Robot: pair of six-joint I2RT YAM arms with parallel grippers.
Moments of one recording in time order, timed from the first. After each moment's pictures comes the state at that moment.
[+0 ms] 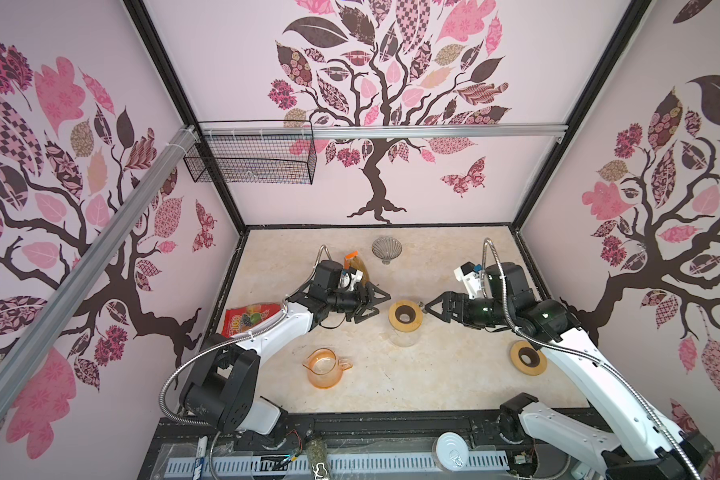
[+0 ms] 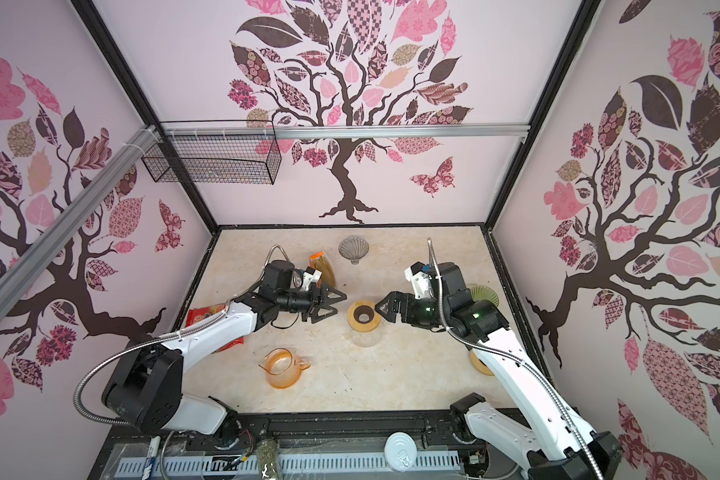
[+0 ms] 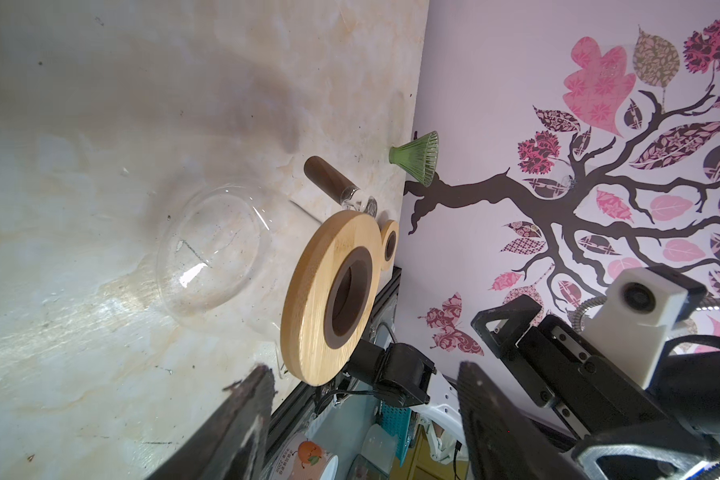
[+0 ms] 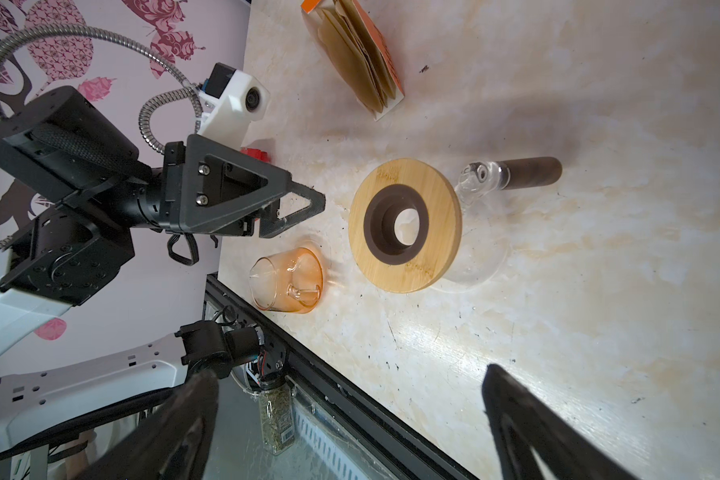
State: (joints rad) left arm -0.48 1.47 0.88 -0.05 0.80 -1.08; right arm 0.42 0.99 1.02 -0.79 -0.49 0.60
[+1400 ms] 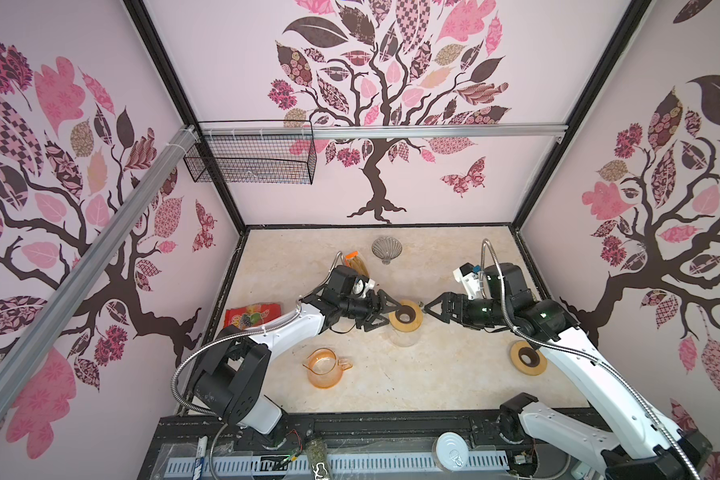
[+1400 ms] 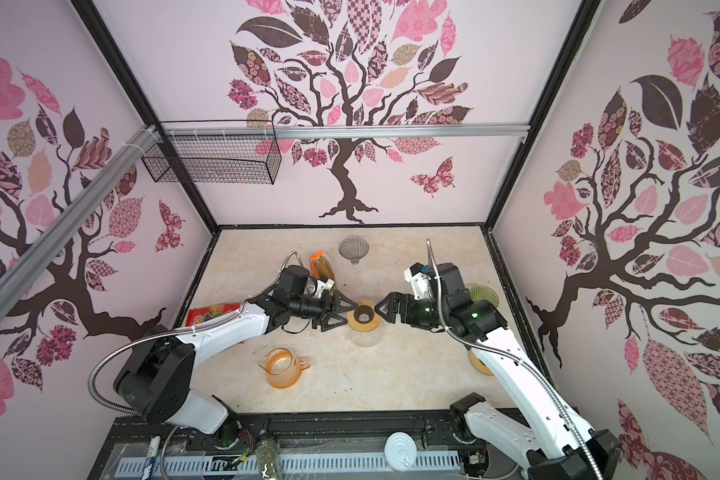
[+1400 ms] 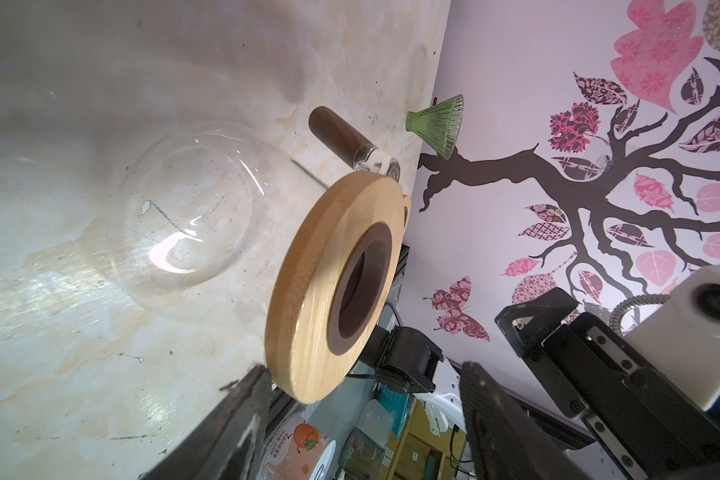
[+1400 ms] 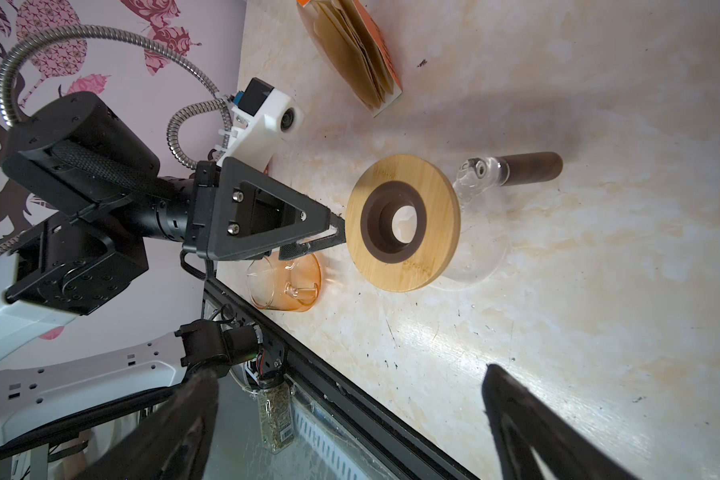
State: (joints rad) left arm -0.57 1.54 0.90 -0.04 0.79 -1.13; right arm 0.42 0.99 1.01 -0.78 -0.49 0.60
